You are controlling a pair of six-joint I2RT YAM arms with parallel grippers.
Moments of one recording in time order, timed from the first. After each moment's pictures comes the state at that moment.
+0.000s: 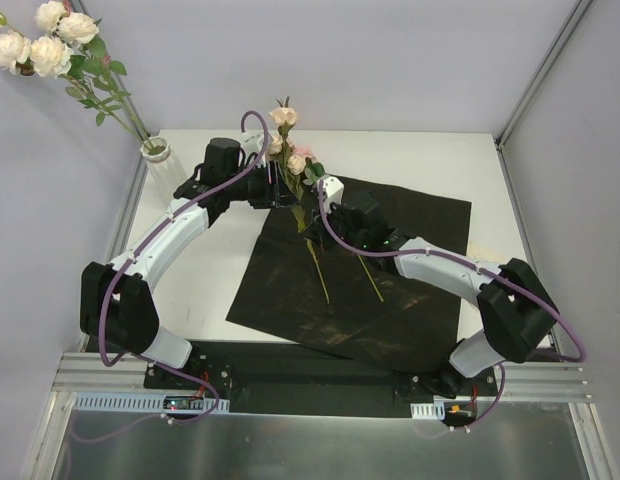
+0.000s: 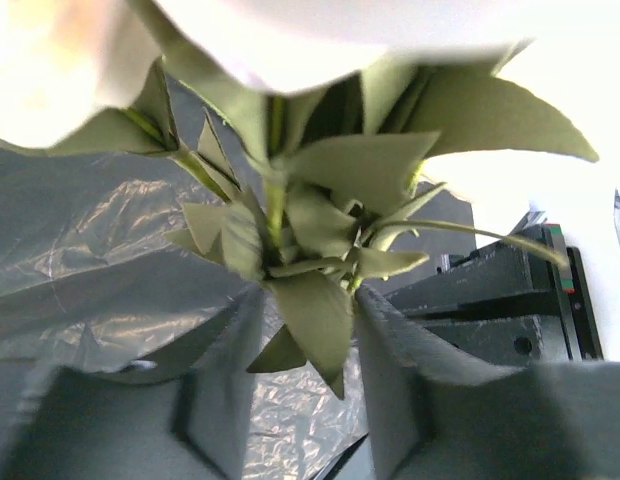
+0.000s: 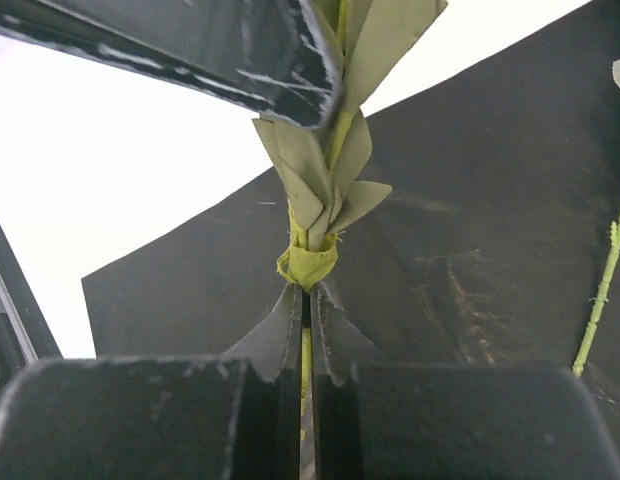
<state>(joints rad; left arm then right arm) -0.35 1.48 1.23 -0.33 0.59 -0.48 0.78 1.53 0.96 0.16 -0.22 0.17</state>
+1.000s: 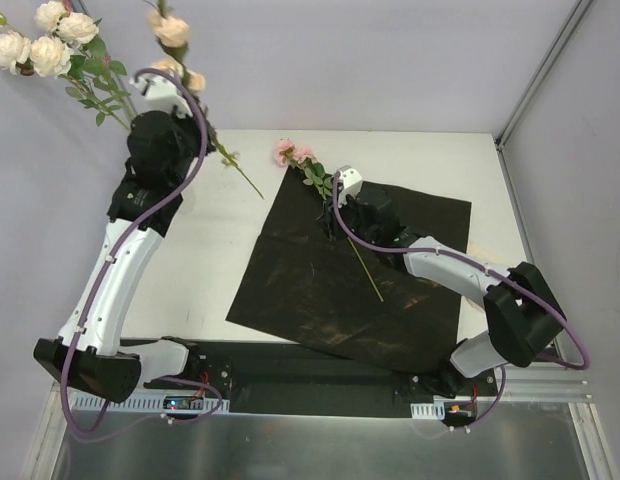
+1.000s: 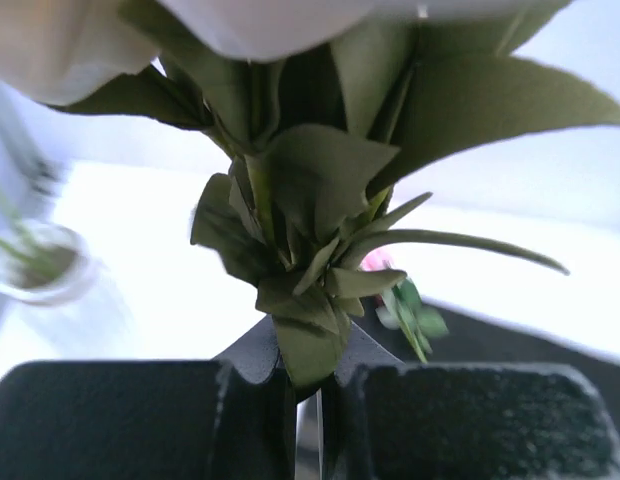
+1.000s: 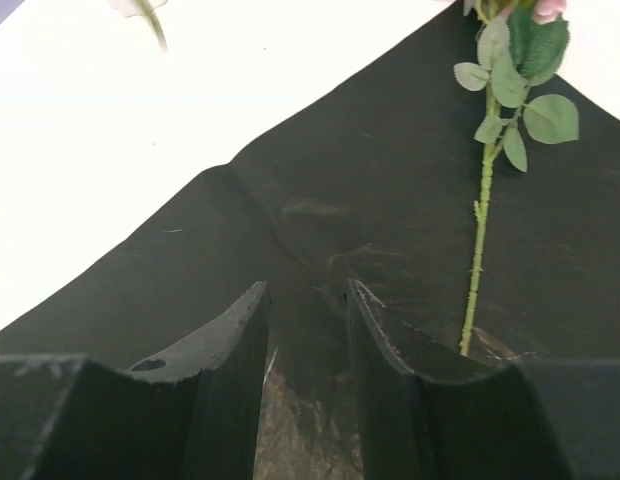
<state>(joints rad) -0.28 1.21 1.40 -0.34 -0.11 -0.27 0.73 1.50 0.94 0.18 -0.09 0.16</state>
